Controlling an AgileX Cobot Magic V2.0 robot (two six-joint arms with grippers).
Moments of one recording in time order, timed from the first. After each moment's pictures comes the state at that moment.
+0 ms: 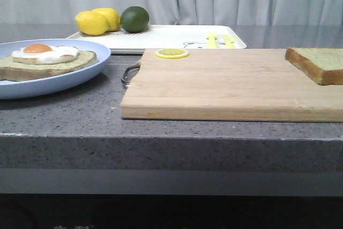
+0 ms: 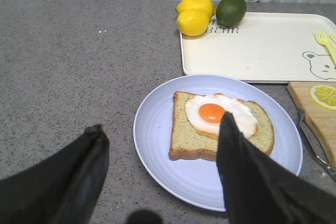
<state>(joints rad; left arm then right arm) -0.09 0.57 -0.76 -0.03 0.63 -0.02 -0.59 1.73 -1.05 1.01 1.21 -0.64</state>
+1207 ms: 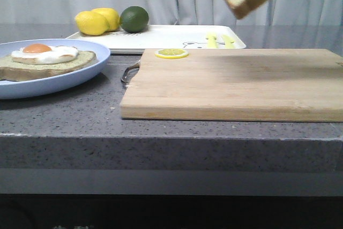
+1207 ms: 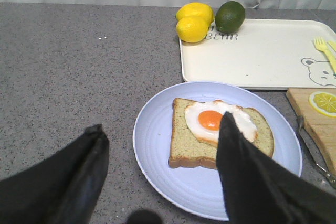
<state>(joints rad) -0.09 0.57 -0.76 -0.03 0.60 -0.02 -0.22 1.40 -1.04 1.37 1.19 -0.66</state>
